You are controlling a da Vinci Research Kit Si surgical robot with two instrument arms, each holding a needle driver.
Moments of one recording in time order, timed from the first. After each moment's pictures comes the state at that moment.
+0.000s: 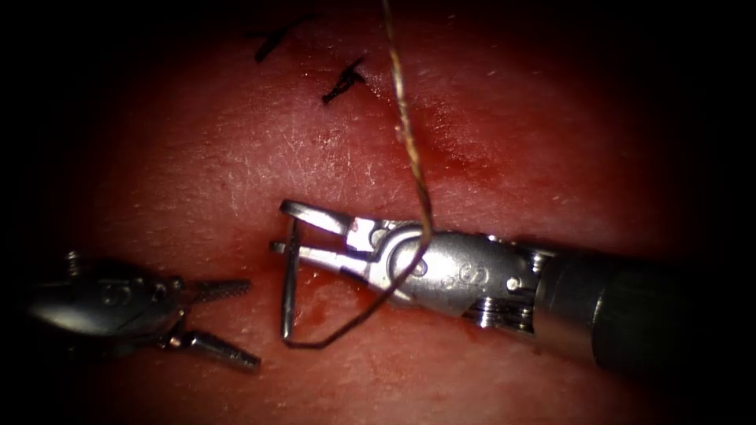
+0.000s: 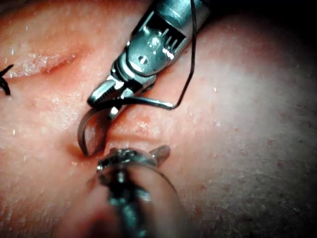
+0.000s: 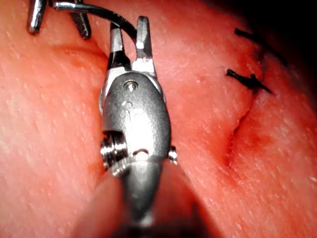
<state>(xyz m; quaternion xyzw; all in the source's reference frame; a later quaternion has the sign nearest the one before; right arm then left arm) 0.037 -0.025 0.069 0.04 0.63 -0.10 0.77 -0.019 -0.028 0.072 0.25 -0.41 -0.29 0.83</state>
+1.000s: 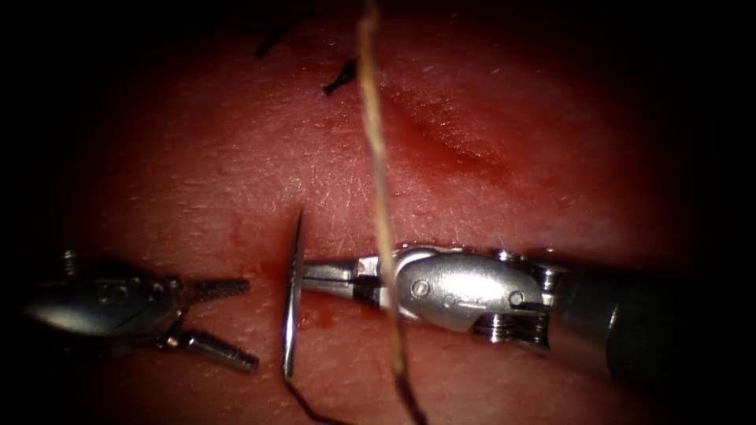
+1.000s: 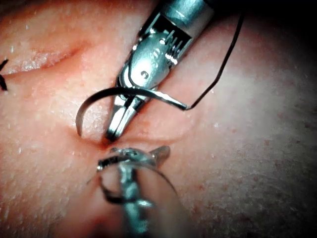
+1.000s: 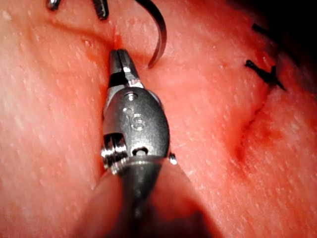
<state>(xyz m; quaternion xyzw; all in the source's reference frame) 0.036 -0.022 0.068 0.04 0.63 -0.06 0.78 -0.019 -0.028 0.071 0.26 -0.41 -0.30 0.83</state>
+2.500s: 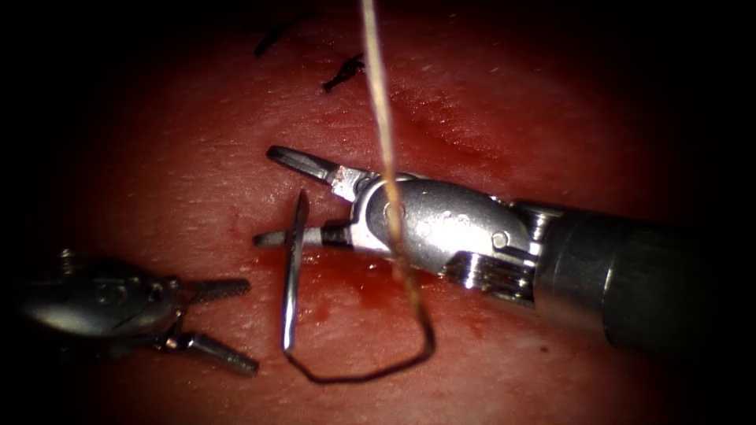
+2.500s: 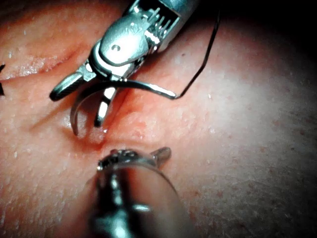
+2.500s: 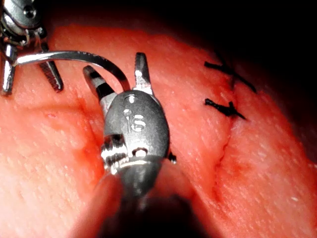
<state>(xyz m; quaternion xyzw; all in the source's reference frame) 0.039 -0.014 0.063 0.03 0.65 0.10 0.75 -0.019 -0.027 0.071 0.26 -0.41 -0.30 0.82</state>
